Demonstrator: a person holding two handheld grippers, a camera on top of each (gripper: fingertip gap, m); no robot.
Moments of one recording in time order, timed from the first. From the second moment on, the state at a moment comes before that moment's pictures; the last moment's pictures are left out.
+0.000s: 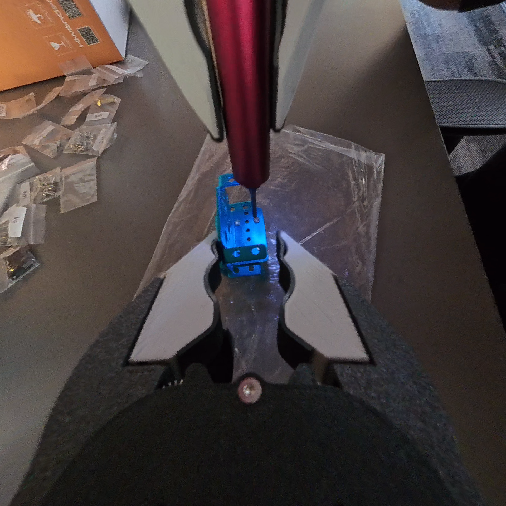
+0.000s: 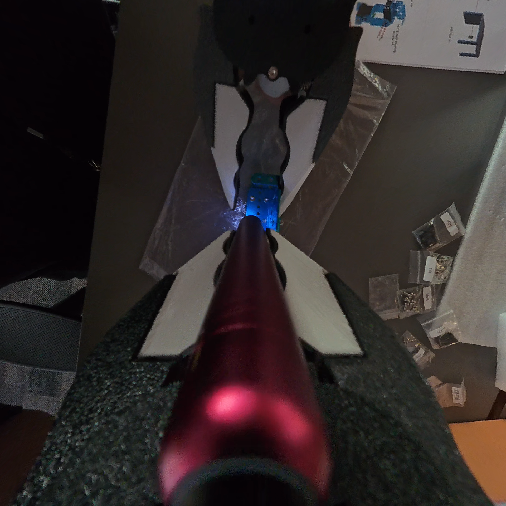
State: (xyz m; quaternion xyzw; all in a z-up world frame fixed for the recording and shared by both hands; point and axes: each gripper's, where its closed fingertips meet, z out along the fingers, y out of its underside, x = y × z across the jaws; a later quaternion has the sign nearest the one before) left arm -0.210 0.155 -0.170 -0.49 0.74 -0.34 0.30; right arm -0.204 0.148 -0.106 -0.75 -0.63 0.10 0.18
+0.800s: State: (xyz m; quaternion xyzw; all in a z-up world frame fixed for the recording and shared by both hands) left arm -0.225 0.172 -0.174 -0.50 0.74 -0.33 0.28; right arm -0.226 0.161 -0.107 -0.73 -0.64 0.13 0.20
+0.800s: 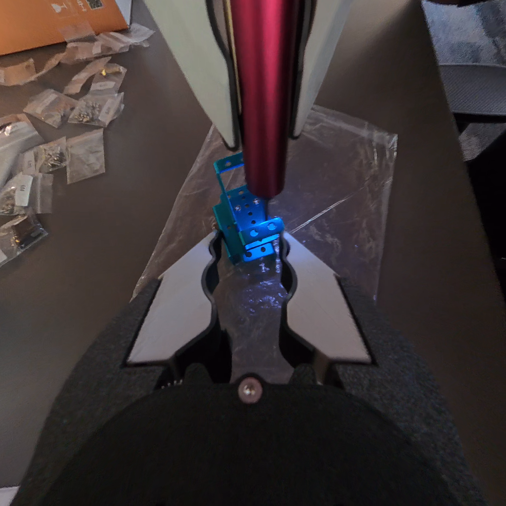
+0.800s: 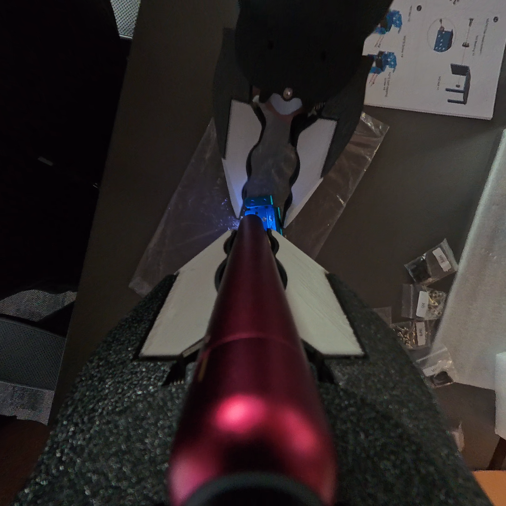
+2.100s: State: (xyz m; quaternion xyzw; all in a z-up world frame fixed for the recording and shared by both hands) left arm -0.225 0.172 -0.176 -0.50 0.75 -0.33 0.29; right arm -0.227 0.159 -0.108 -0.74 -0.65 0.10 0.15
